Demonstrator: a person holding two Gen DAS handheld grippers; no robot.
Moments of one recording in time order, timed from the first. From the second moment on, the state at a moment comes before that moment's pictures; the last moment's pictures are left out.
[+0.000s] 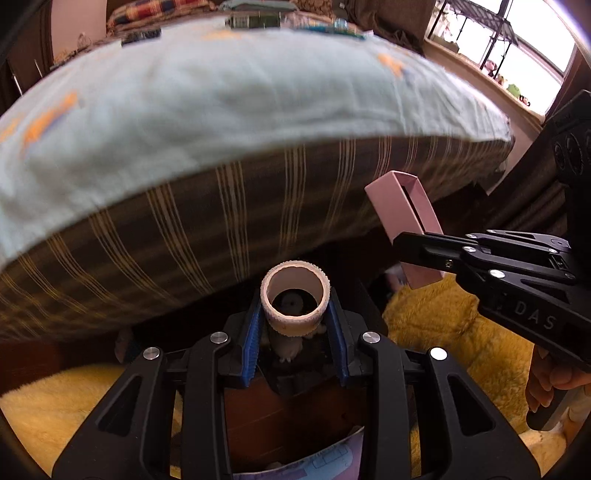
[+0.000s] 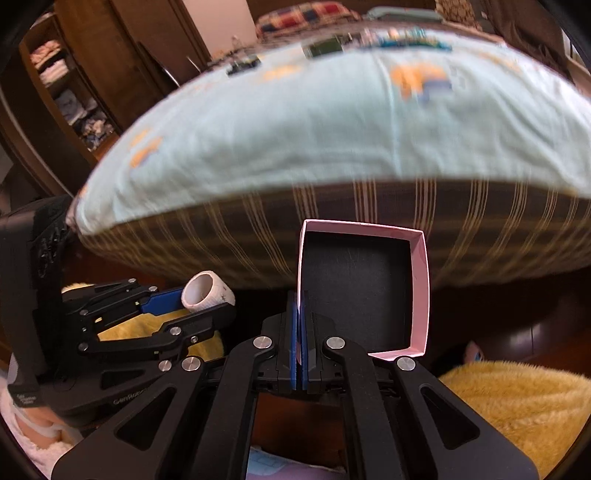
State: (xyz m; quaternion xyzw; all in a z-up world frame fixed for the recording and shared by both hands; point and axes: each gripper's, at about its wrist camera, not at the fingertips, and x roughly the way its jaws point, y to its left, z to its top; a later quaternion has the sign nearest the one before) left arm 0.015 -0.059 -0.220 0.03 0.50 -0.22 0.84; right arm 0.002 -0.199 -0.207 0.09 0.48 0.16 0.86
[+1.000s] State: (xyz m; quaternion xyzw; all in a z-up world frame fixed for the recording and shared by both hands) left arm 0.038 -0.059 -0.312 0.00 0.59 -0.21 0.78; right arm 0.029 -0.197 -0.286 0.09 0.56 0.12 0.81
